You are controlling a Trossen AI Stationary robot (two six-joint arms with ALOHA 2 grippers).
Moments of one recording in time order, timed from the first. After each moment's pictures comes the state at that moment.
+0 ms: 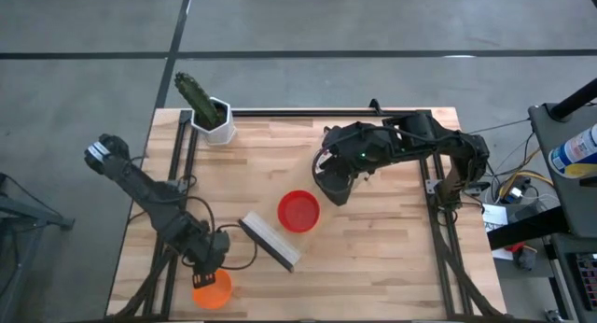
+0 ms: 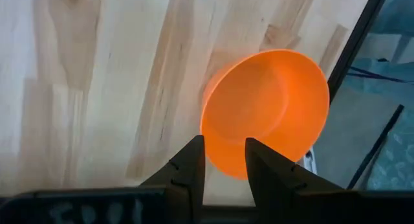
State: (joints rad) left arm -0.75 1.30 0.97 -0.93 0.20 -1.10; right arm 0.13 1.81 2.36 -1.35 0.13 0.63
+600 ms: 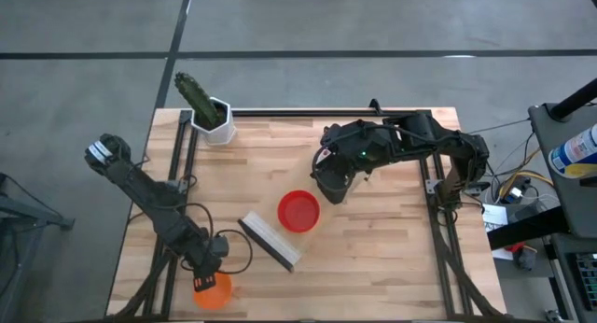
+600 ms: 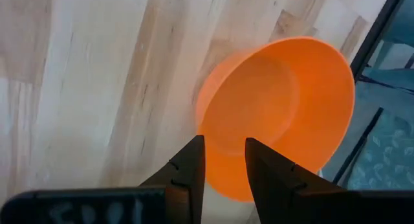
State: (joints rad) left arm -0.80 1.30 0.79 -0.68 0.21 -1.21; right arm 0.13 1.81 2.36 -1.29 0.13 0.67
